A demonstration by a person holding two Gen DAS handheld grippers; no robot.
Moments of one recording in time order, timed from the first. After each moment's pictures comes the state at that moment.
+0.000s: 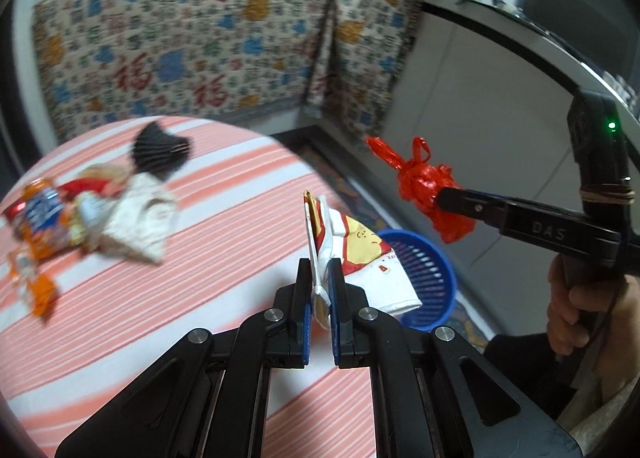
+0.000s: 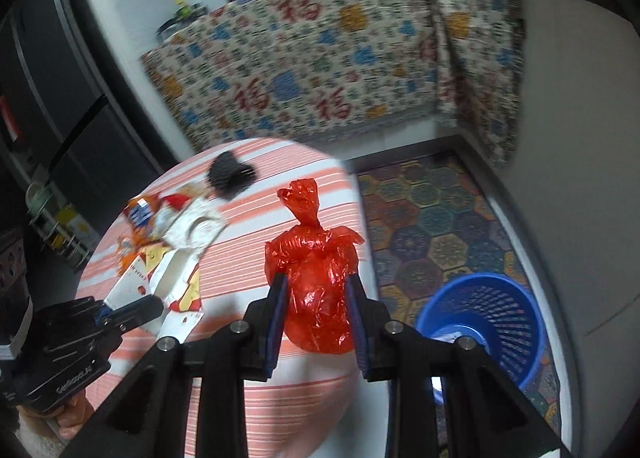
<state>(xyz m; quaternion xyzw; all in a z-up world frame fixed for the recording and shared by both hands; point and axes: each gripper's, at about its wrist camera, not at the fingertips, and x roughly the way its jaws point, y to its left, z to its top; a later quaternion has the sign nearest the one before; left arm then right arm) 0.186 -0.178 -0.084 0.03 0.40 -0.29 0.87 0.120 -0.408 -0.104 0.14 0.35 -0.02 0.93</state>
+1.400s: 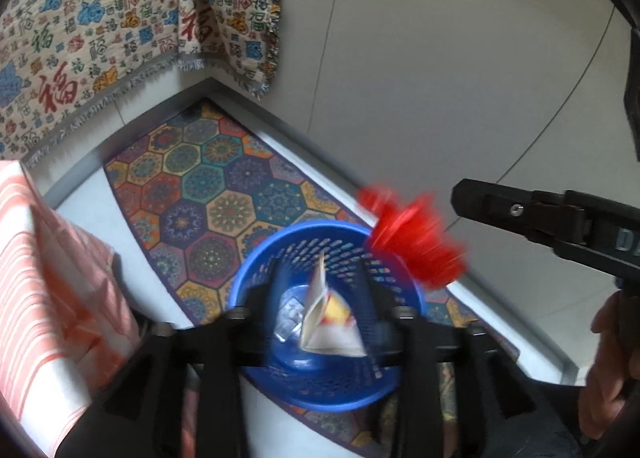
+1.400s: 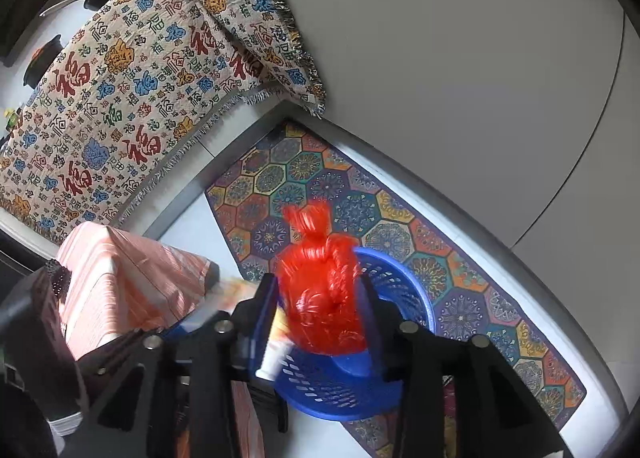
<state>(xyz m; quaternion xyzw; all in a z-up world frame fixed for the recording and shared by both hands) 0.243 -0.423 -0.200 0.13 0.46 -0.38 0.79 0.094 -0.624 -0.194 0.30 0.37 -0.24 0.85</state>
